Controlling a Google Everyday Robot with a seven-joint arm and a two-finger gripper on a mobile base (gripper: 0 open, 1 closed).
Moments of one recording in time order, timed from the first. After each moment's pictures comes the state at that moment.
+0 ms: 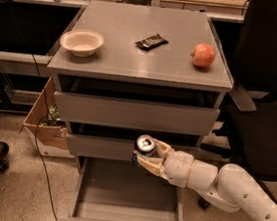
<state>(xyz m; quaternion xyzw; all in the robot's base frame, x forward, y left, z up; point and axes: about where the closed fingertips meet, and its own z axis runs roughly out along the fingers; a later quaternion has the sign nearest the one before) 0.514 -0.040 0.668 -0.43 0.62 0.34 0.56</state>
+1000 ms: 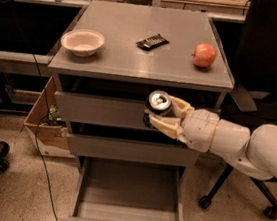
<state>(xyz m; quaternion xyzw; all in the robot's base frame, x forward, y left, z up) 0.527 -0.054 0.835 -0.46 0.58 0.29 0.60</state>
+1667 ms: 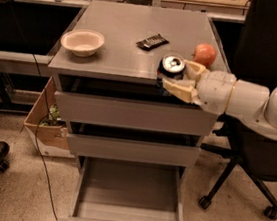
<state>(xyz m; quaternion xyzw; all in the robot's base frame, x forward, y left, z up) 0.580 -0.078 0.910 -0.47 0.58 0.25 0.62</state>
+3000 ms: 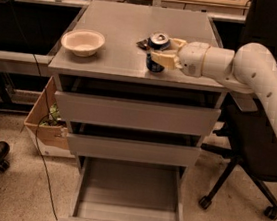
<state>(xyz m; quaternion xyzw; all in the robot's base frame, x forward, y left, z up) 0.716 -0.046 0.904 -0.46 0.61 0.28 0.58</state>
